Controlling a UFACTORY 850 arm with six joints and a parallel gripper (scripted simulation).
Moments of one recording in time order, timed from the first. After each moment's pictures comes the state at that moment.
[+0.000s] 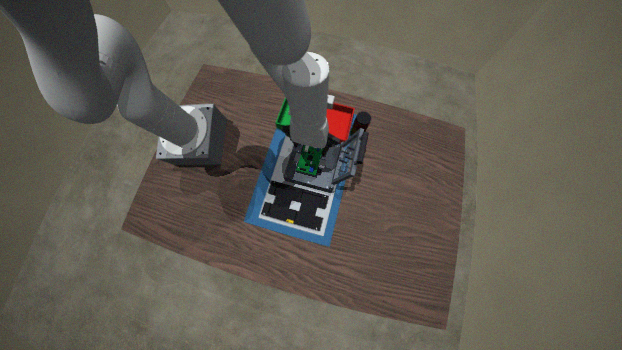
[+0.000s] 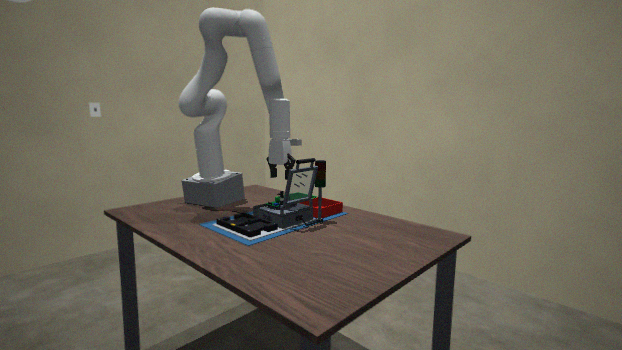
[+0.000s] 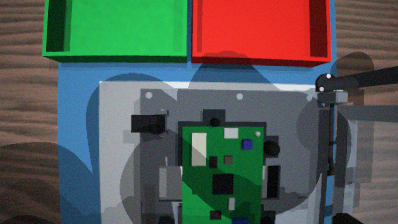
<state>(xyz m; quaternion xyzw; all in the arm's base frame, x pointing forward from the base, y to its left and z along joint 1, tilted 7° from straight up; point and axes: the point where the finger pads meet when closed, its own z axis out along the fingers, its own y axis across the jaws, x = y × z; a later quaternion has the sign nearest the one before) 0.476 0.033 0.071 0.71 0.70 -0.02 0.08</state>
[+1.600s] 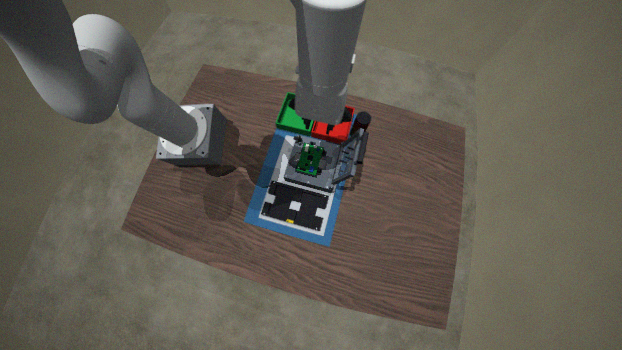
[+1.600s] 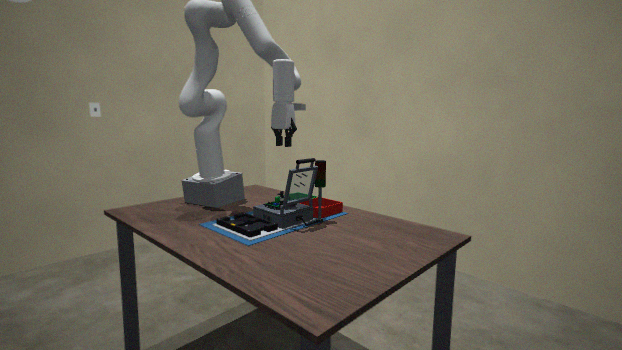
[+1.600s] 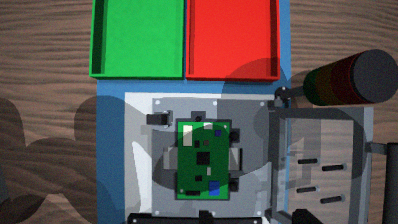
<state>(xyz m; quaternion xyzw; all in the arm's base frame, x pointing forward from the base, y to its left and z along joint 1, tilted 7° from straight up) 0.490 0.050 0.216 0.71 0.70 -0.03 0.05</state>
